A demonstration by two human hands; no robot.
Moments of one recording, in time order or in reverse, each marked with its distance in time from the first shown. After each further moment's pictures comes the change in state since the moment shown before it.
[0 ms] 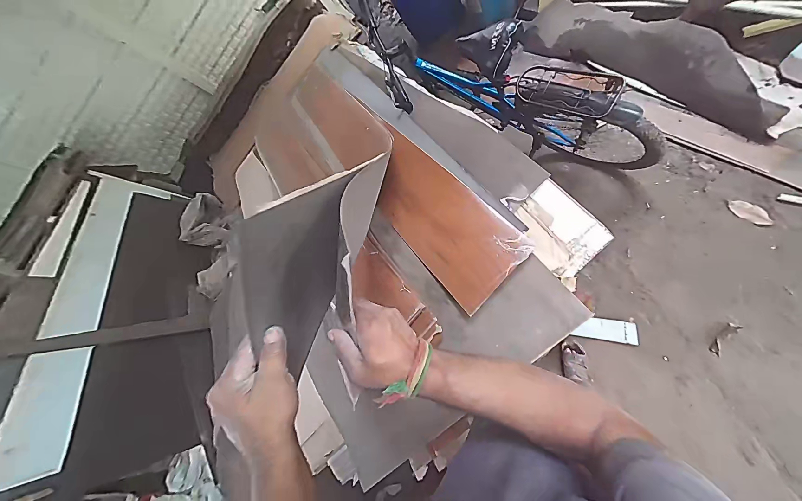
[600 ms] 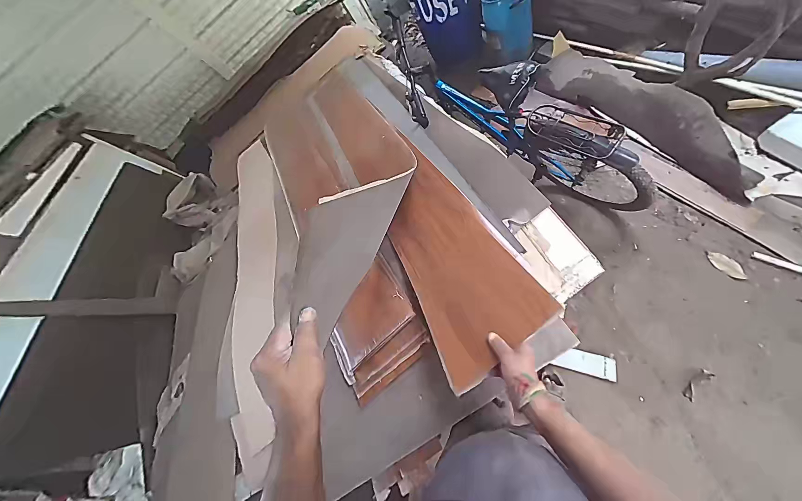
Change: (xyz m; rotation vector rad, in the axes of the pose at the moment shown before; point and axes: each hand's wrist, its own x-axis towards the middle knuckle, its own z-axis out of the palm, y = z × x) left_hand -0.018 -0.008 0.025 -0.036 0.007 -0.059; right_hand -0.153 0.167 -0.051 0.372 0.620 1.051
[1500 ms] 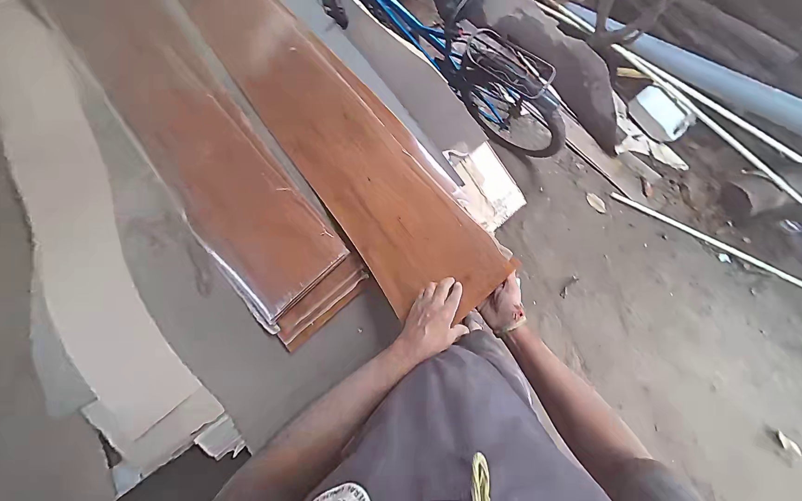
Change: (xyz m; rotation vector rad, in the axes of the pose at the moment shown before) left_hand -0.204 -0.028 0.138 0.031 -1.243 0.756; right_hand -0.020 0.023 -0.062 0.784 -0.052 -0.057
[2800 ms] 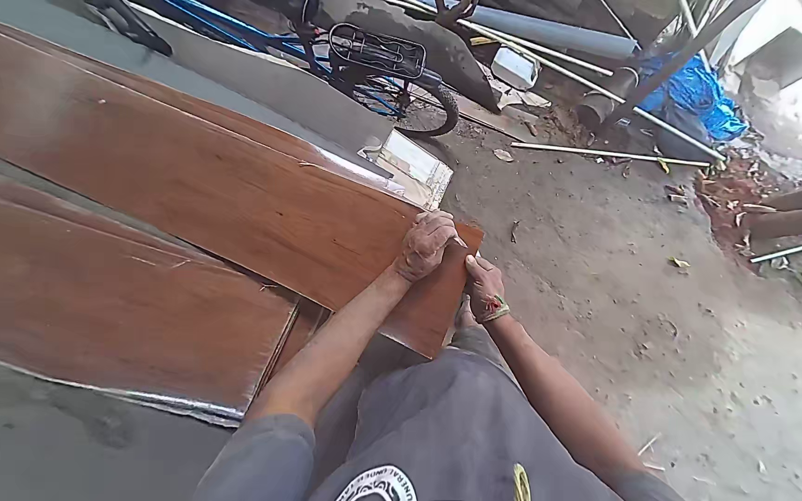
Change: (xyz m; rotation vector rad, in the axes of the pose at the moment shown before) left_hand 0.112 -0.032 -0.018 -0.417 0.542 0.982; right_hand -0.064 0.056 0.014 -0.263 0.430 -0.473
